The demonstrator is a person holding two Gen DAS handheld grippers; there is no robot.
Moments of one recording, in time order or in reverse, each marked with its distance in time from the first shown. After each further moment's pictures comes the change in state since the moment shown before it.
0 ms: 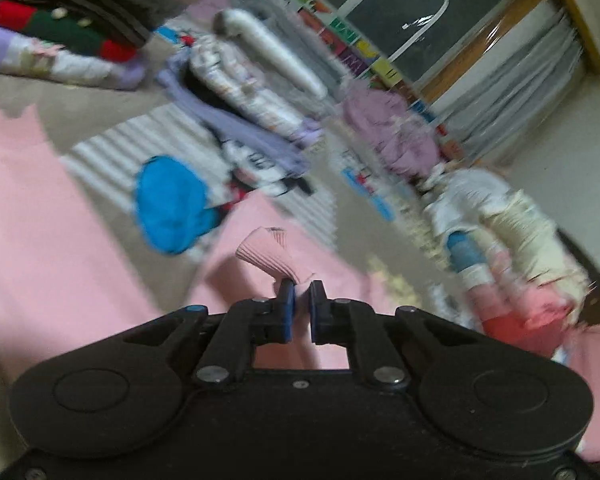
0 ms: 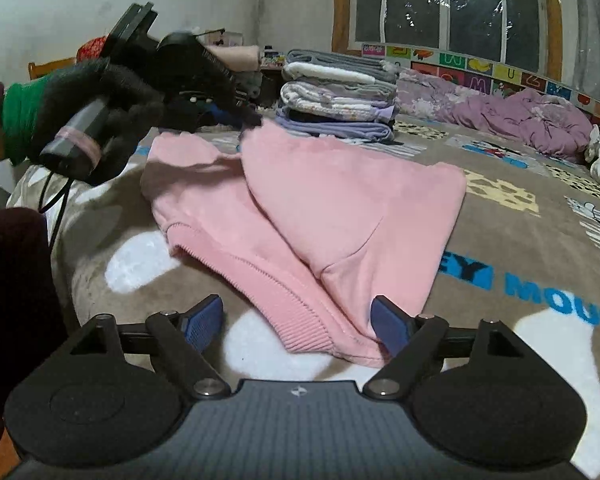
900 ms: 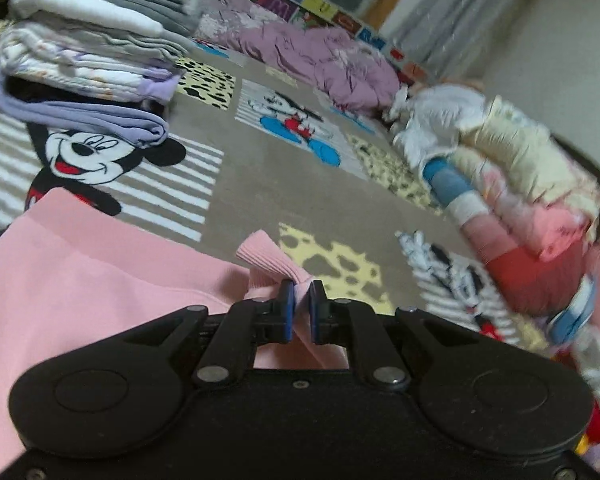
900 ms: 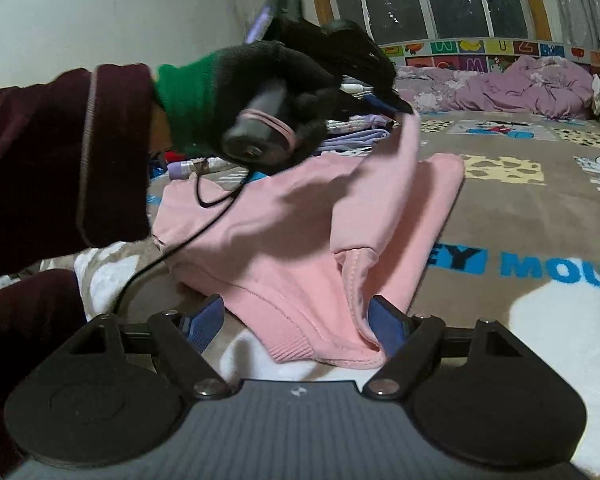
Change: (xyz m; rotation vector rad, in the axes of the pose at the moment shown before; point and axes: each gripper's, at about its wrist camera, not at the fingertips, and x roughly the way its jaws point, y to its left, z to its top) left arm 0.155 -0.122 -0.025 0.275 0.138 0.026; right arm -0.013 -0.037 -0.003 0.187 -0.061 0.130
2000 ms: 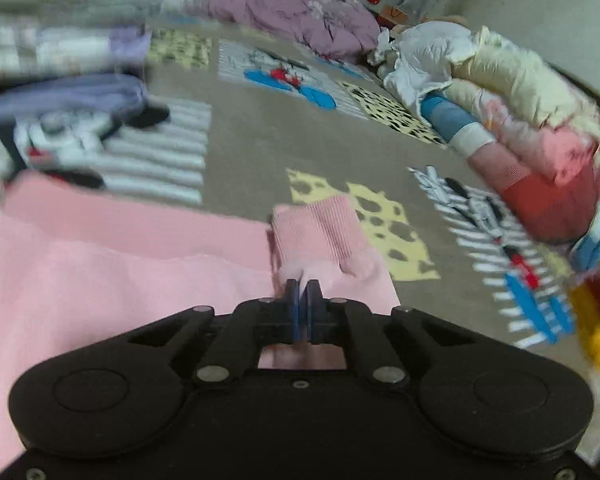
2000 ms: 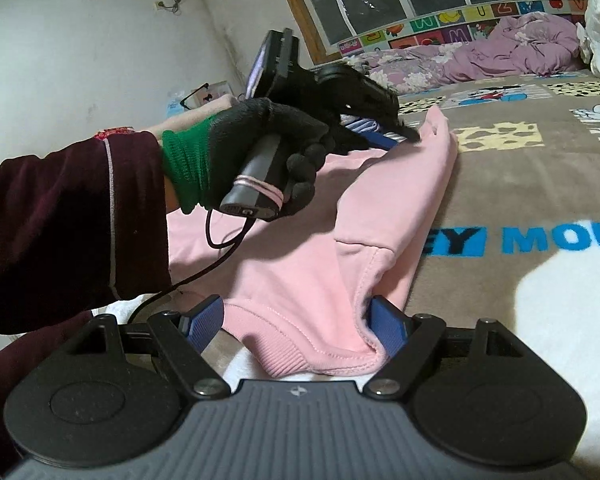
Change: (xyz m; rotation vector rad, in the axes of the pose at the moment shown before) left arm 0.021 0.006 -0.013 0.194 0.075 0.011; right arm 0.004 -0.021 0.004 0.160 -0.007 0.056
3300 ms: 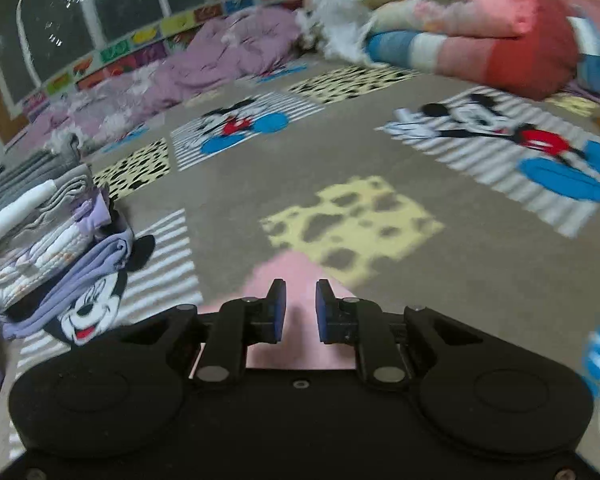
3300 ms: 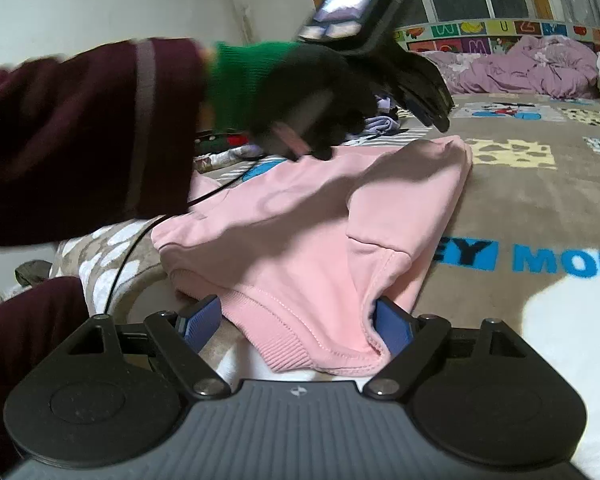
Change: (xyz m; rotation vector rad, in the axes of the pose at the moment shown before) left arm -0.019 -0.079 -0.016 0.581 0.006 0.157; right arm 0.006 0.013 -0.002 -0.125 0.038 -0.027
